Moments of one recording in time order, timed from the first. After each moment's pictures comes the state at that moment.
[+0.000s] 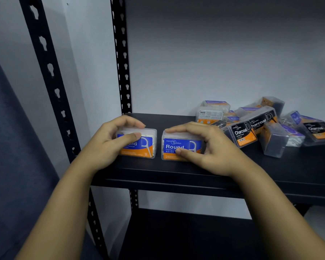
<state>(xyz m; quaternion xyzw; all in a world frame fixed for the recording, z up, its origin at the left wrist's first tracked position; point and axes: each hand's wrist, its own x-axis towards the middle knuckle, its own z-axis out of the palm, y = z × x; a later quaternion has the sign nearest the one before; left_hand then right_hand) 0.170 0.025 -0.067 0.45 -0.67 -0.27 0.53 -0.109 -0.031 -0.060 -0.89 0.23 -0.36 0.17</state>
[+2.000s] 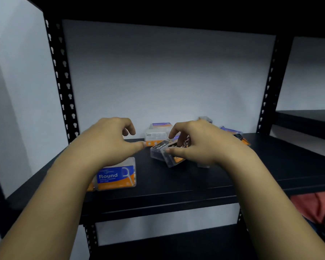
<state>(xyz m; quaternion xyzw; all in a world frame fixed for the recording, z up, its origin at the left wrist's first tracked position) 0.028 0.028 0.035 0.64 -0.73 0.01 0.26 -0.208 0.008 0.028 -0.82 0.52 -0.22 -0.03</state>
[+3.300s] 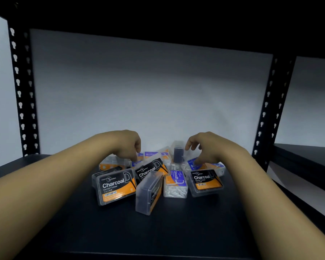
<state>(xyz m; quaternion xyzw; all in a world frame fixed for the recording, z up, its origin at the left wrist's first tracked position) -0.126 -0.161 0.051 0.66 -0.75 -0.01 0.03 -0.401 -0.196 0.046 -0.83 0.54 -0.11 -0.01</state>
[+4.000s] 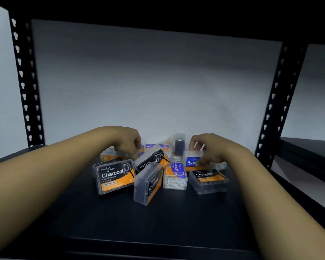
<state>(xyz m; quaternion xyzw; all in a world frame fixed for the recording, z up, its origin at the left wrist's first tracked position) -0.123 -0.183 0.038 0.67 -0.74 -0.06 -0.02 -0.418 -0.217 0.019 -0.84 0.53 -0.12 0.06</state>
